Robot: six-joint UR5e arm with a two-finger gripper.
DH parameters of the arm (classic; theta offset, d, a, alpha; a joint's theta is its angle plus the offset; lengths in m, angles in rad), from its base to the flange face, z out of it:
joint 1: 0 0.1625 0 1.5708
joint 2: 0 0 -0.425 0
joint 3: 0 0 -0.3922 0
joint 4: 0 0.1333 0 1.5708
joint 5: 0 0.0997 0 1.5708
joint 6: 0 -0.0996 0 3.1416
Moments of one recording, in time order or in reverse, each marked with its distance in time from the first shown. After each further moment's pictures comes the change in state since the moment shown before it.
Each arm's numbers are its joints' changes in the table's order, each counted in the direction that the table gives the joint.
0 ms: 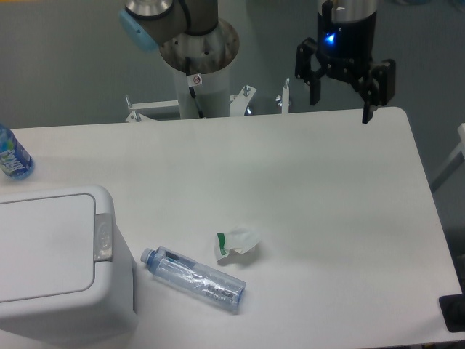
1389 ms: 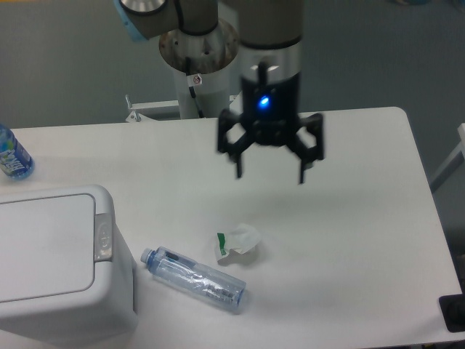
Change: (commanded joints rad) arm -0.324 -0.153 0.046 0.297 -0.147 1.046
